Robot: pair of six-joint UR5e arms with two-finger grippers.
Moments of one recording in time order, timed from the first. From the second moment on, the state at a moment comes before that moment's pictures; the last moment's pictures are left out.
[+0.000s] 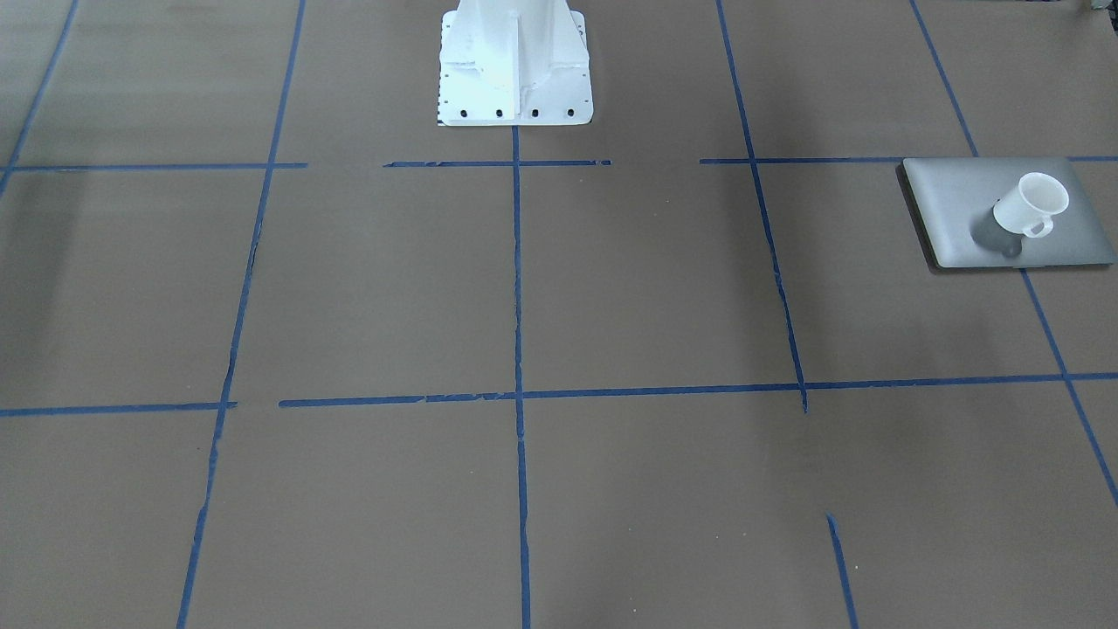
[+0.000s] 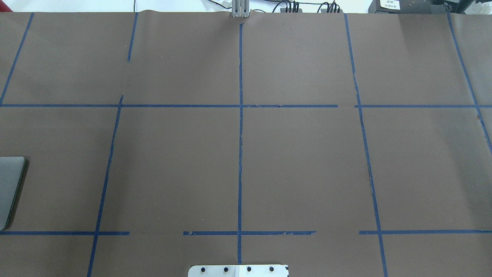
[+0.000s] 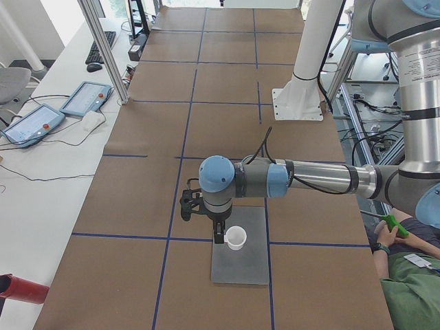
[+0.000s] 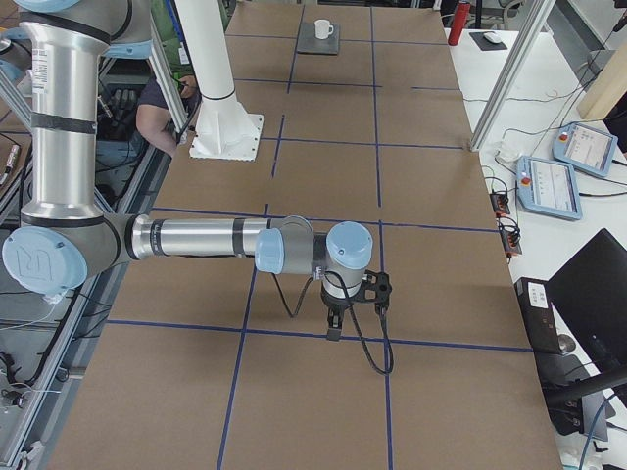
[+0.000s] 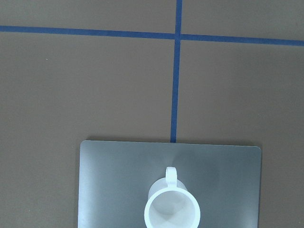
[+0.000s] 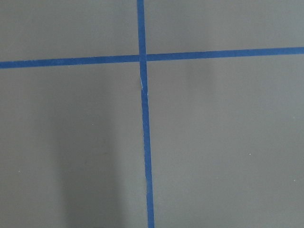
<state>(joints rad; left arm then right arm) -1.61 -1.37 -1.85 -1.46 -2.37 0.02 1.54 -1.67 1.72 -1.64 2.32 0.07</state>
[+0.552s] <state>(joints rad) -1.62 -1.43 -1.80 -1.46 -2.34 0.02 1.54 -1.67 1.72 -1.64 2.32 0.07</state>
